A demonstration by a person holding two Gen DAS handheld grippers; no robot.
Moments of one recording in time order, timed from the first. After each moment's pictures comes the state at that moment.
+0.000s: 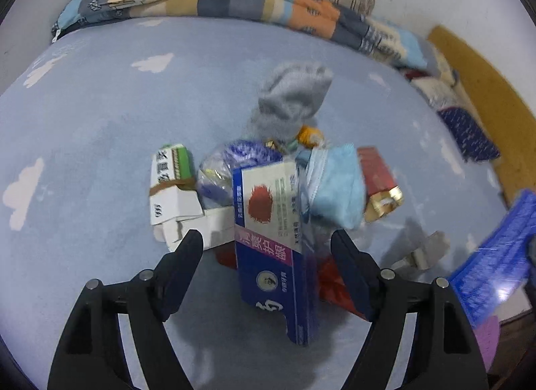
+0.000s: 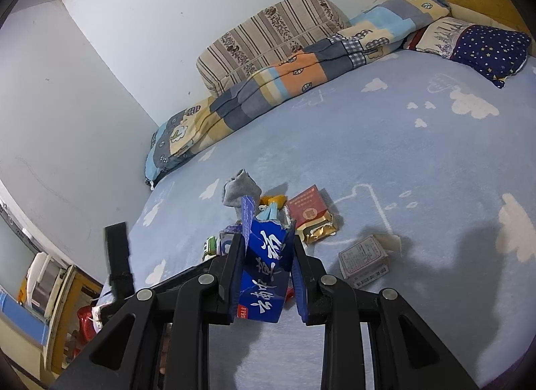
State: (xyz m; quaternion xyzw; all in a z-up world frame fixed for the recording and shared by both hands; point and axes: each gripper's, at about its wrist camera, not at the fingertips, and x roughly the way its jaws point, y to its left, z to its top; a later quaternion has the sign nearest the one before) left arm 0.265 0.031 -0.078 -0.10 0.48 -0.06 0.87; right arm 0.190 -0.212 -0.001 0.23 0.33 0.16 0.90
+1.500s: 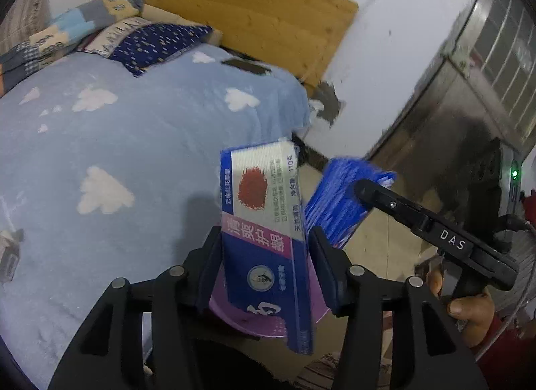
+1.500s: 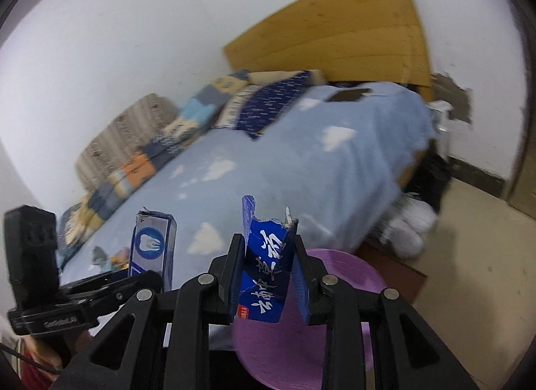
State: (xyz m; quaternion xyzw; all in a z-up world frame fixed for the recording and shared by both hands) left arm 0.036 -0.378 0.020 0.08 0.43 -0.53 0.73; right arm -0.106 -0.514 0.013 0.28 0.25 -0.17 0.91
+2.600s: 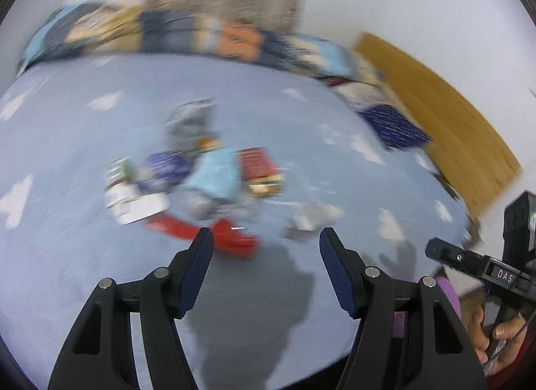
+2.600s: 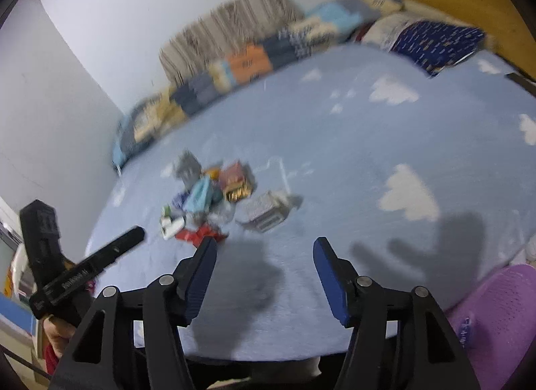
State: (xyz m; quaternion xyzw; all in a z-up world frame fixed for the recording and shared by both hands) left arm 0.177 0.005 0.000 -0.12 0.42 -0.16 0.89; right arm 0.115 -0.297 0.005 0.21 0.40 0.09 0.89
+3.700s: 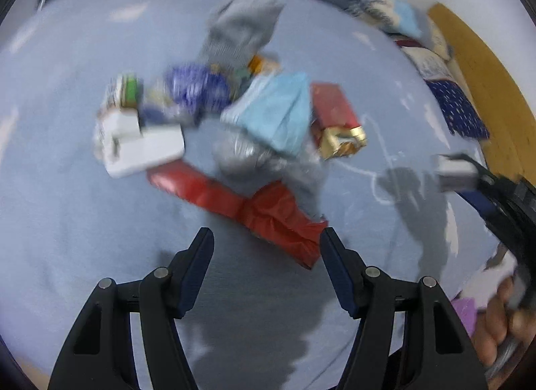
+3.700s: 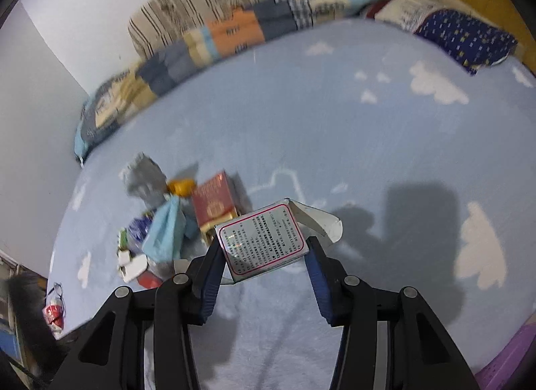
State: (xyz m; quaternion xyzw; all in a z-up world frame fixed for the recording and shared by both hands) left arm 0.243 -0.008 -0.093 -0.16 0.55 -0.08 0.81; right arm 0.255 -0.251 -0.035 0.18 0.44 0.05 0.88
